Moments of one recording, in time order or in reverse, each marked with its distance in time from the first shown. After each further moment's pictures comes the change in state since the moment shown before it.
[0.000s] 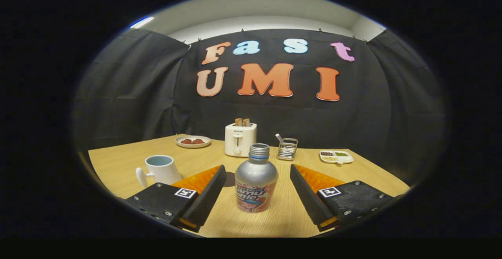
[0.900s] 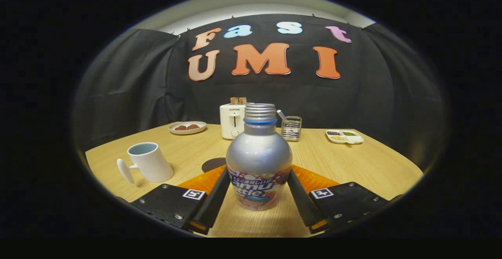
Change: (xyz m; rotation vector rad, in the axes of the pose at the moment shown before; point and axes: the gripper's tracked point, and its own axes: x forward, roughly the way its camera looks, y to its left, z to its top) arm 0.033 0.009 -0.051 0.063 0.133 -0.009
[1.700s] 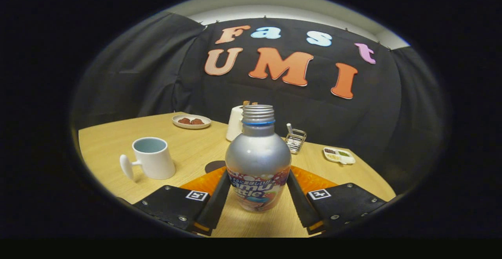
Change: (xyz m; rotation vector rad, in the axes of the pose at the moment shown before) arm -0.009 0.031 0.039 -0.301 -0.019 -0.031
